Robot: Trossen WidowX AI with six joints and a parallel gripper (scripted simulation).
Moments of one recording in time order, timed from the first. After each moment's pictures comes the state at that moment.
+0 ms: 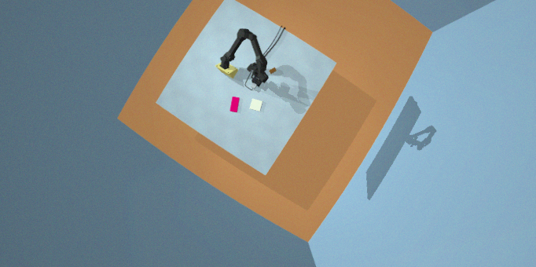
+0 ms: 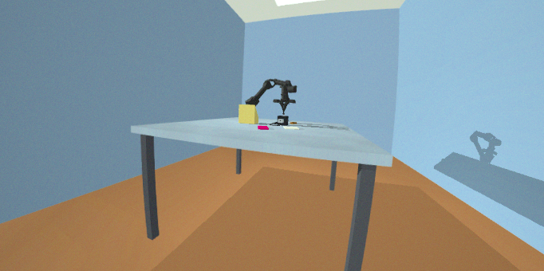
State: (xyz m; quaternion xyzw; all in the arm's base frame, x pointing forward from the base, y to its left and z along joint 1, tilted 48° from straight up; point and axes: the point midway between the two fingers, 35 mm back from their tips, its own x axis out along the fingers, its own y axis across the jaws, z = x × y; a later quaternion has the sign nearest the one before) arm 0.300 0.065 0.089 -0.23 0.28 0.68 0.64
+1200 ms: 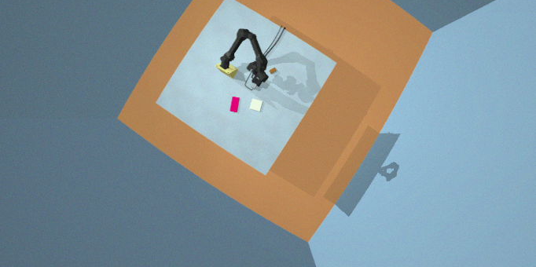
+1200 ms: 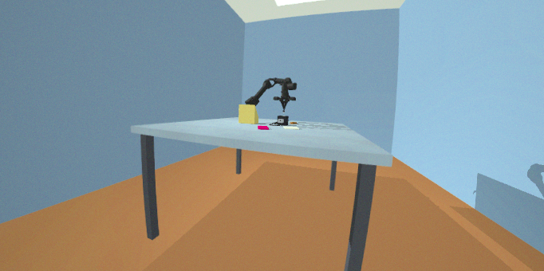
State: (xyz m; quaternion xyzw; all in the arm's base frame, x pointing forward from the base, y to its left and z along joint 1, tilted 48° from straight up) arm 0.302 0.049 0.103 -0.23 0.28 0.68 0.64
